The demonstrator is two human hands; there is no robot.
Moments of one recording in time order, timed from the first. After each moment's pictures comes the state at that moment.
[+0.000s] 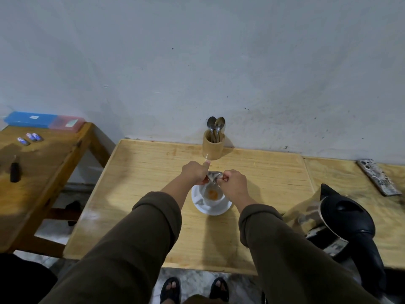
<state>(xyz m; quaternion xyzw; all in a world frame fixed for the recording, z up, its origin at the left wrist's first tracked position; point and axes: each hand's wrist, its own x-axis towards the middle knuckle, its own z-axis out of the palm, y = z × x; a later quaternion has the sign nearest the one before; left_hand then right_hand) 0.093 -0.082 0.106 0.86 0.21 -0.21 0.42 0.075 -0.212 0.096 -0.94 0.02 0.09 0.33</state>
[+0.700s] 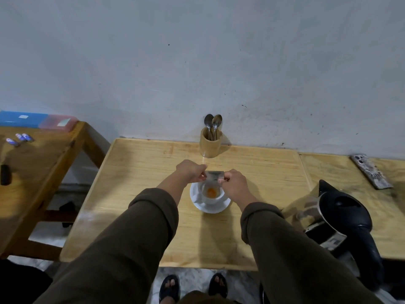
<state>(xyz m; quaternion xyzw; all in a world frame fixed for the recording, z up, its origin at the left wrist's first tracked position) 0.096 -0.074 0.111 0.78 0.27 -0.24 0.51 0.075 -0.216 0.090 -0.92 0.05 0.15 0.35</state>
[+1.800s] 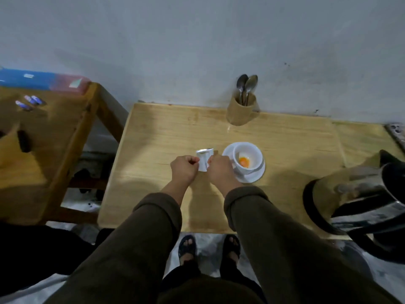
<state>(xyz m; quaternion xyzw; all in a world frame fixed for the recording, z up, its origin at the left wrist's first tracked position) 0.016 0.023 0.041 0.83 0.26 -0.09 0.49 0.037 -0.078 0.054 -0.97 -0.08 0.20 0.08</state>
